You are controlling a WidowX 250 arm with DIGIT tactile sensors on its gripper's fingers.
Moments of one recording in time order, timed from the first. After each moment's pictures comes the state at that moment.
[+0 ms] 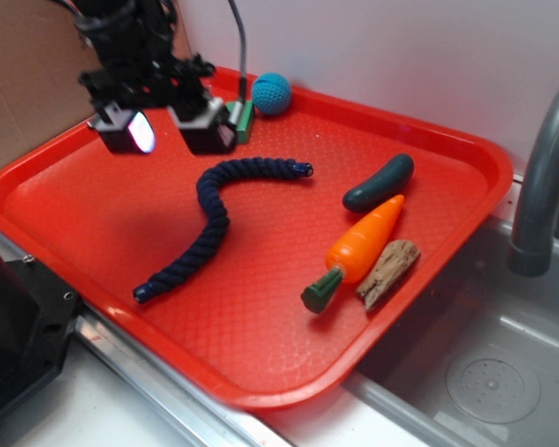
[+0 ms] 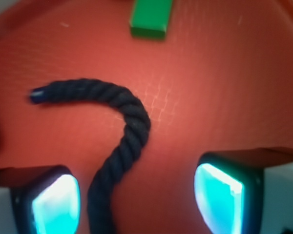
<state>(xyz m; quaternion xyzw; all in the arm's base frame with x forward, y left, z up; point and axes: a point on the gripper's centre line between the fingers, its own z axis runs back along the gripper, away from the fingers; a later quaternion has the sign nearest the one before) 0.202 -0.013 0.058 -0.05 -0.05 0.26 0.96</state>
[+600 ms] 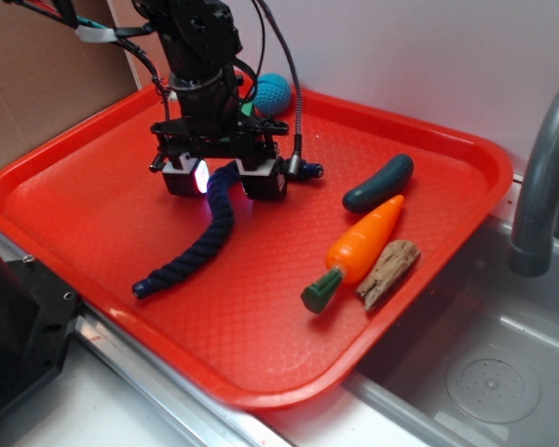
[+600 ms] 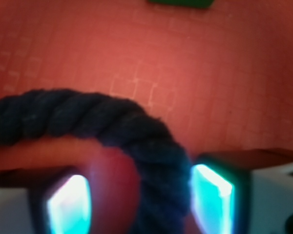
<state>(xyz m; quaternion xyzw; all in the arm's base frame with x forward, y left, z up) 0.234 -0.026 0.016 -0.02 -0.03 0.28 0.96</state>
